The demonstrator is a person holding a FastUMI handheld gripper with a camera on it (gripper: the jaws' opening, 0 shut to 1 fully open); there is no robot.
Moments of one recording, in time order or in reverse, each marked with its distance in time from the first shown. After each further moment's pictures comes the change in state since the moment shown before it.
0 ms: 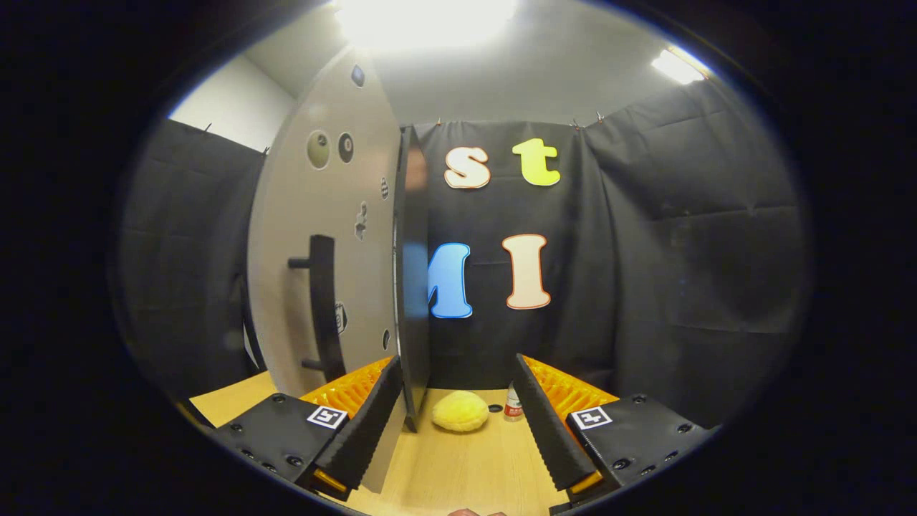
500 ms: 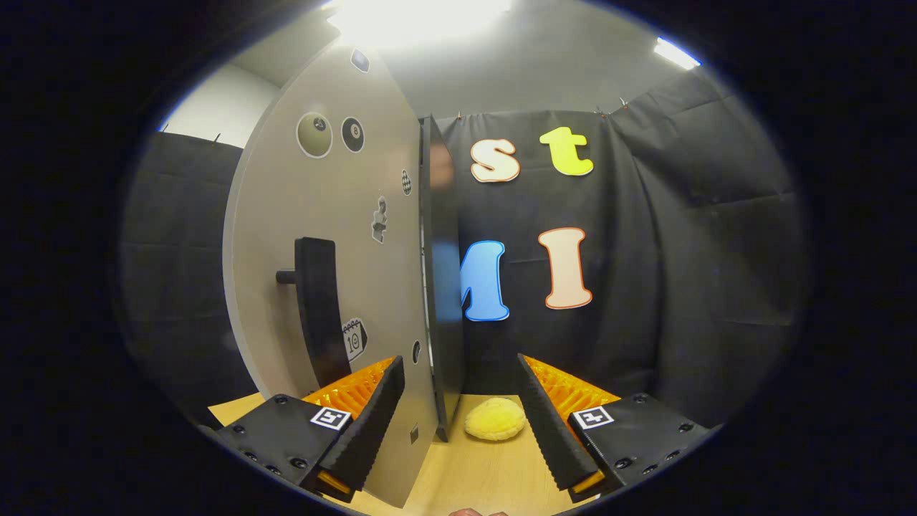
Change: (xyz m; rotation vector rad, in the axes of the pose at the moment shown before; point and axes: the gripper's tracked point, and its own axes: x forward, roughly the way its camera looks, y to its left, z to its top) arm 0.036 0.037 -0.007 0.008 0.043 0.117
